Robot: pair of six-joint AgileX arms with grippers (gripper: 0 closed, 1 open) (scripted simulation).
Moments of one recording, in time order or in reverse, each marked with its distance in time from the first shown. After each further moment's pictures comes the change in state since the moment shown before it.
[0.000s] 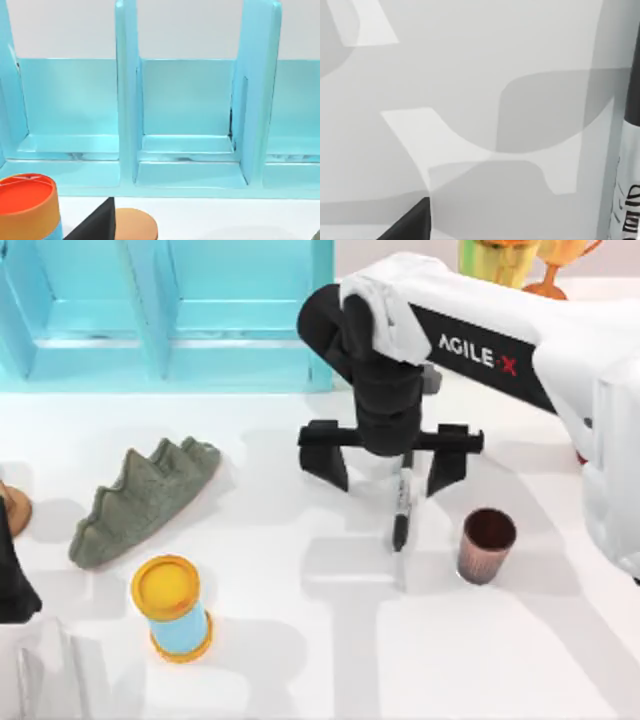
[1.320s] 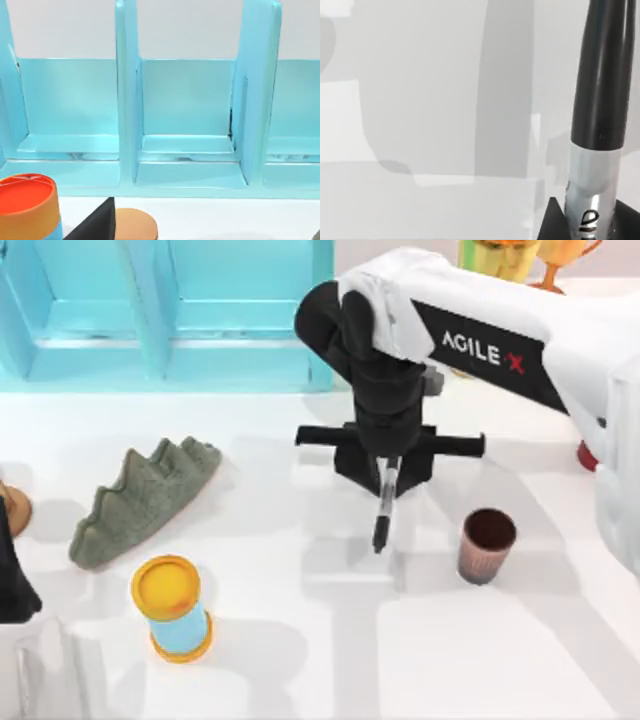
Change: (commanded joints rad) left arm 0.000 0.000 0.000 0.000 0.000 0.000; right arm 0.027 -0.110 -0.012 -0.005 -0.034 0.044
